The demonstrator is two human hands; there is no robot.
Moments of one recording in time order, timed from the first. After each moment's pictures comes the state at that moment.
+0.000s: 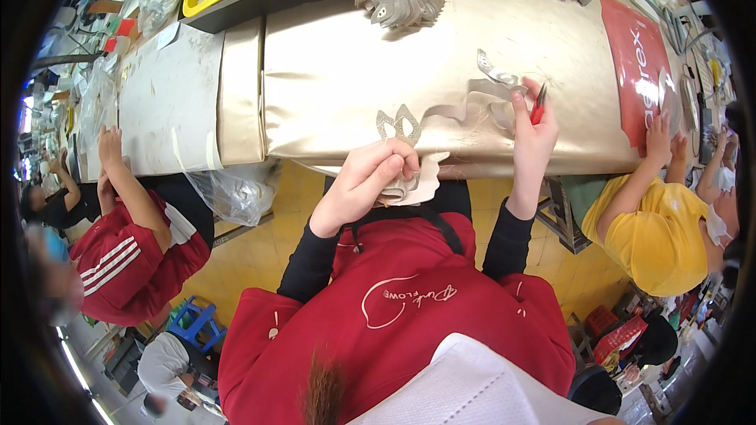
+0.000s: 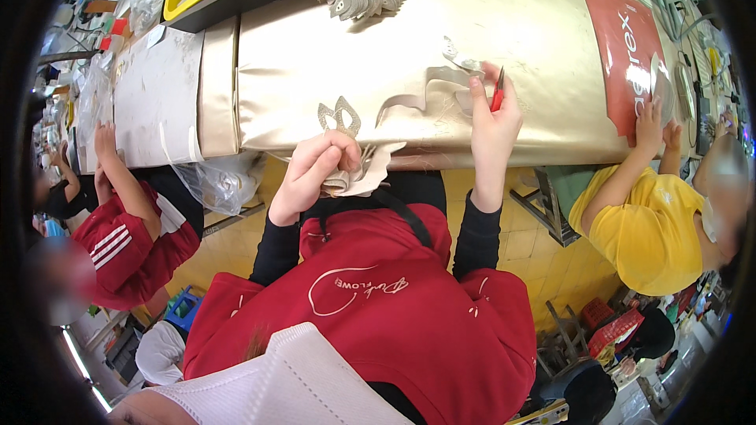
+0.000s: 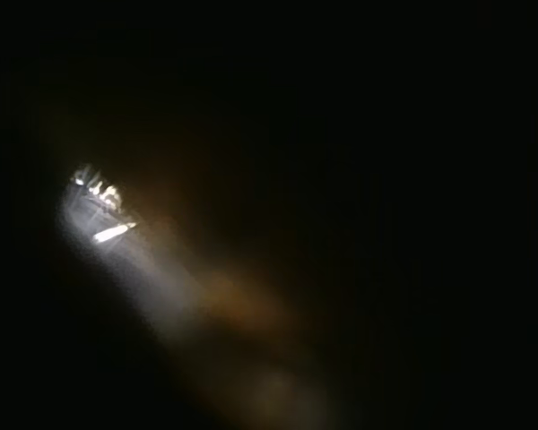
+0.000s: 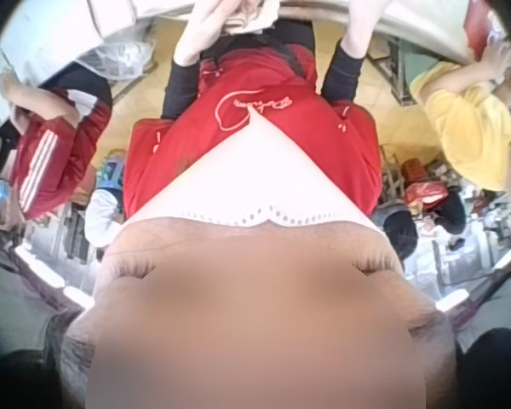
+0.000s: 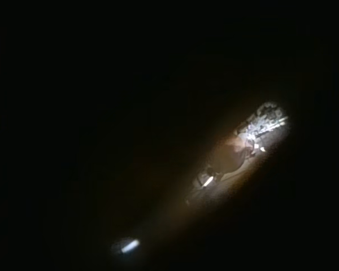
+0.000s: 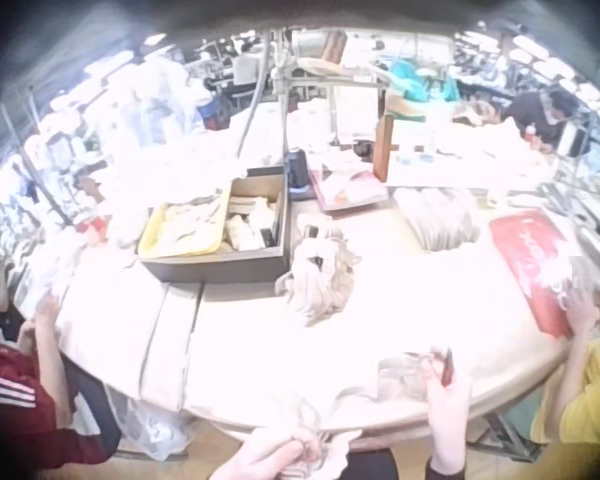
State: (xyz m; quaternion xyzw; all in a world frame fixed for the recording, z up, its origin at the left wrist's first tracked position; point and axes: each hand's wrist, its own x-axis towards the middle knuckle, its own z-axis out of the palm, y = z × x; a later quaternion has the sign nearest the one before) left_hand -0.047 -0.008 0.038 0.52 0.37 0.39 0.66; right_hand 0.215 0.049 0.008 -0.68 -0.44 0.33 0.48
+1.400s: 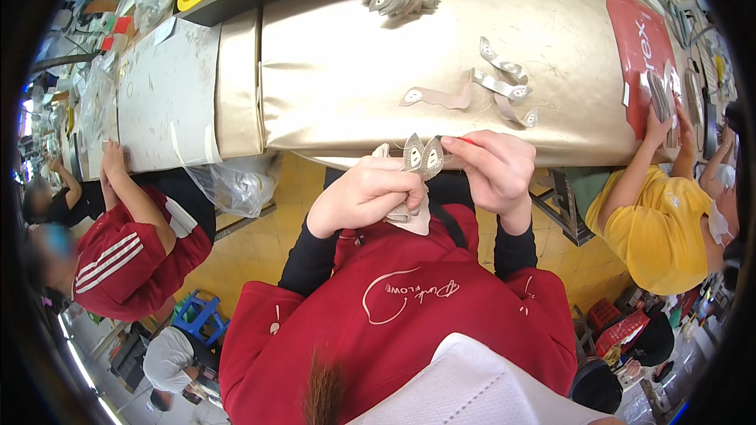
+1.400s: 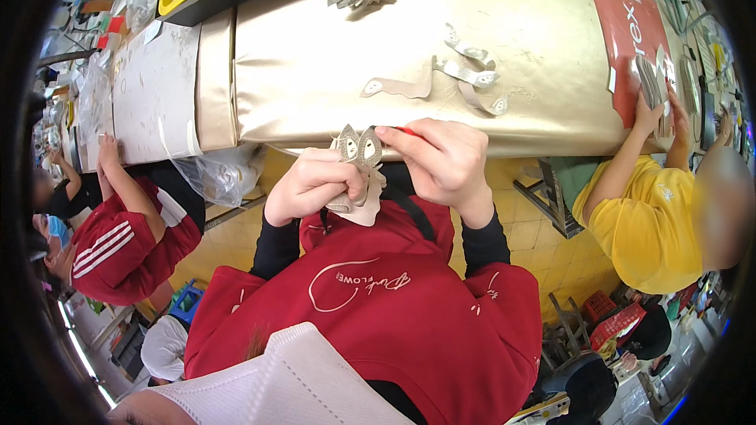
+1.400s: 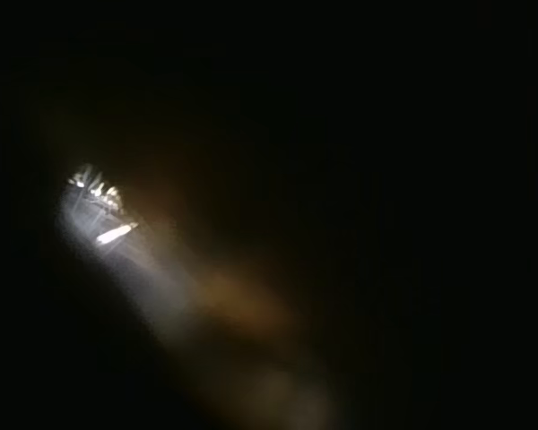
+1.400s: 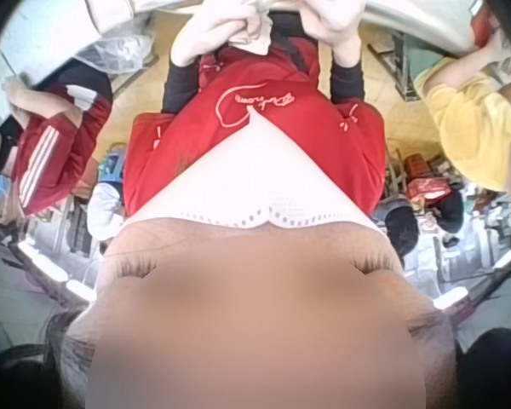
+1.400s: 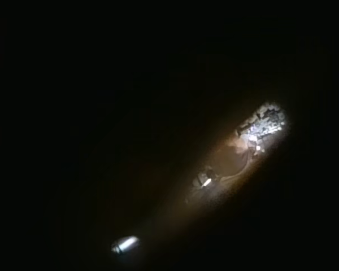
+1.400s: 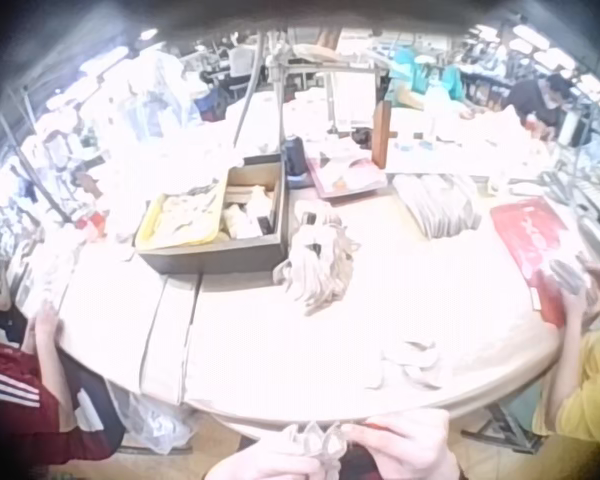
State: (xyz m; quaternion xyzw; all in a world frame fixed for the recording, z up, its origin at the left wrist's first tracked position) left_hand -0.049 -0.006 0.060 0.70 0.30 0.28 0.59; right_hand 0.186 0.013 0.038 -0.36 -0.81 0.15 0.44
